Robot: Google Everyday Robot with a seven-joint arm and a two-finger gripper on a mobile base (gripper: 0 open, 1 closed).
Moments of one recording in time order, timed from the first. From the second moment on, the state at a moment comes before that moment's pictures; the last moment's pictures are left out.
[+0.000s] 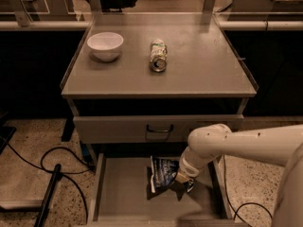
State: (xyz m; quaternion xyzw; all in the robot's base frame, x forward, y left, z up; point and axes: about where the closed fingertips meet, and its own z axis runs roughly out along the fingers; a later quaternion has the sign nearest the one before) arm 0.498 -0.116 0.484 -0.56 0.82 0.08 0.10
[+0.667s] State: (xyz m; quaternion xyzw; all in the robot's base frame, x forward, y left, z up) arm 0.464 -0.165 0.590 -0.52 0.85 0.03 0.09
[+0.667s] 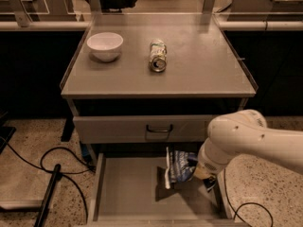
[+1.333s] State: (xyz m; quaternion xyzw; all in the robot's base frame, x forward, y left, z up) arm 0.467 -0.162 0.607 -0.52 0.85 0.02 0.11
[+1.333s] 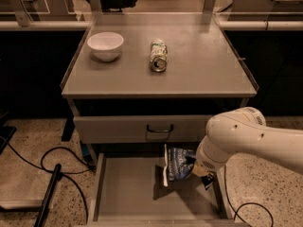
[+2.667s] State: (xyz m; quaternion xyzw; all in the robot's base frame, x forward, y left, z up) arm 0.488 -0.160 0.735 -0.53 0.83 -0.03 0.16
